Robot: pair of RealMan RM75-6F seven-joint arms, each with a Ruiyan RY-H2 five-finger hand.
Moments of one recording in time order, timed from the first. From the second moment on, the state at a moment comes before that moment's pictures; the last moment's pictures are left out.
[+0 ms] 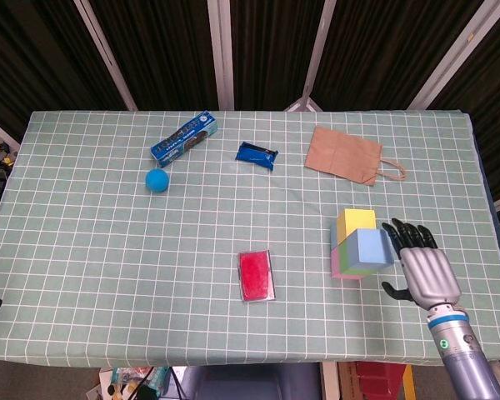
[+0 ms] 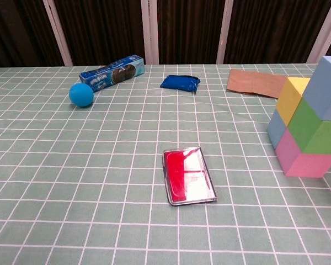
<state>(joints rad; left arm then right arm) 0.04 -1.00 -0.01 -1.63 1.58 1.64 0.00 0.39 -0.87 0.17 -2.31 -0.92 1.21 -0.60</state>
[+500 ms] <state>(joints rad) 0.03 -0.99 -0.02 -1.64 1.55 1.63 0.00 0.63 -1.01 0.21 -2.36 -0.65 1.28 -0.85</state>
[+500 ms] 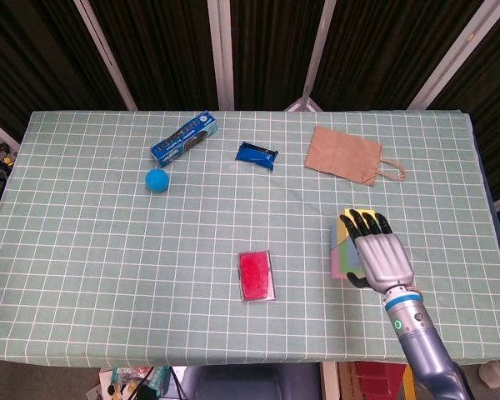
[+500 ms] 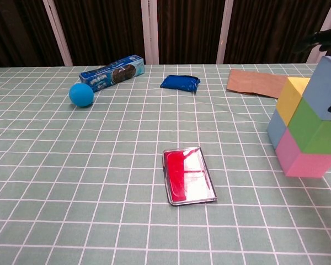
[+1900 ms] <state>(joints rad) 0.03 -0.99 -0.02 -1.66 1.54 1.60 0.00 0.75 -1.07 0.19 -2.33 -0.69 1.43 -0.89</state>
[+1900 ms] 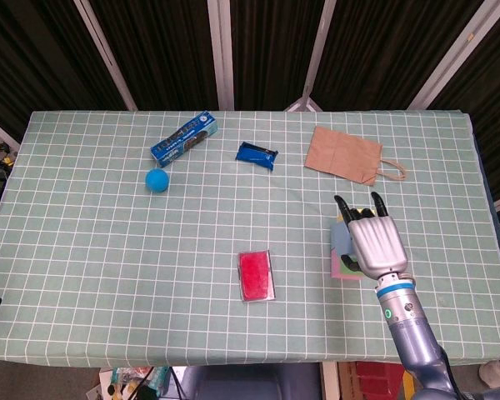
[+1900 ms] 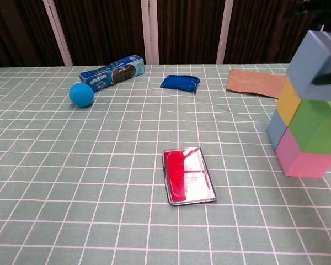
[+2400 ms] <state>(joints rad) 0.02 -0.98 -0.03 -1.65 1.51 1.58 -0.02 0.90 -1.42 0.31 -2.16 -0.65 1.49 -0.89</state>
